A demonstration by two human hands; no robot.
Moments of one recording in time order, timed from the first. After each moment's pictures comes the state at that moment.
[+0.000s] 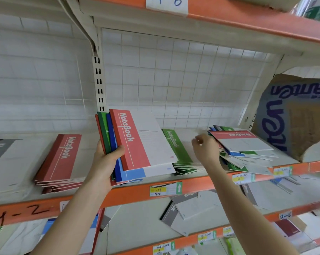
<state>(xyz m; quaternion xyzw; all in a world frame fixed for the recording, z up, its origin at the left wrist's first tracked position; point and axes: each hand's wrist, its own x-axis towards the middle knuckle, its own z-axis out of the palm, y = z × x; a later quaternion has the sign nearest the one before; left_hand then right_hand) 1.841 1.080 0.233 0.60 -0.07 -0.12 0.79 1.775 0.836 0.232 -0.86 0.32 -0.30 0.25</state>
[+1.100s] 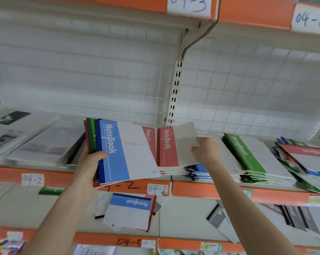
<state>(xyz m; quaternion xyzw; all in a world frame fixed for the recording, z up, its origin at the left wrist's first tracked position) 1.872 1.297 0.237 0.62 0.11 -0.06 0.78 1.863 1.020 0.243 -0.93 0.23 -0.13 0.26</state>
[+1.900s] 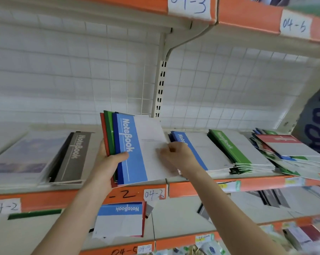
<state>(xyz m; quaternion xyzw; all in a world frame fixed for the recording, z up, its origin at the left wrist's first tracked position) 1.893 1.262 0.240 0.61 -0.05 -0.12 0.78 1.854 1.083 0.247 -0.86 0.22 -0.08 0.45</state>
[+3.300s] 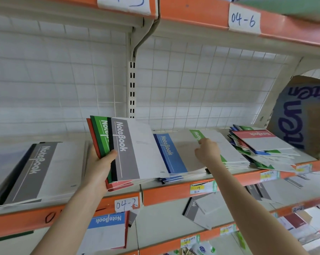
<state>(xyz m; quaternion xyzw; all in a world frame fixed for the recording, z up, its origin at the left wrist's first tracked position) 1.899 1.195 0.235 0.63 -0.04 -0.10 0.77 1.828 0.931 0.238 -0.89 0.39 -0.14 0.17</state>
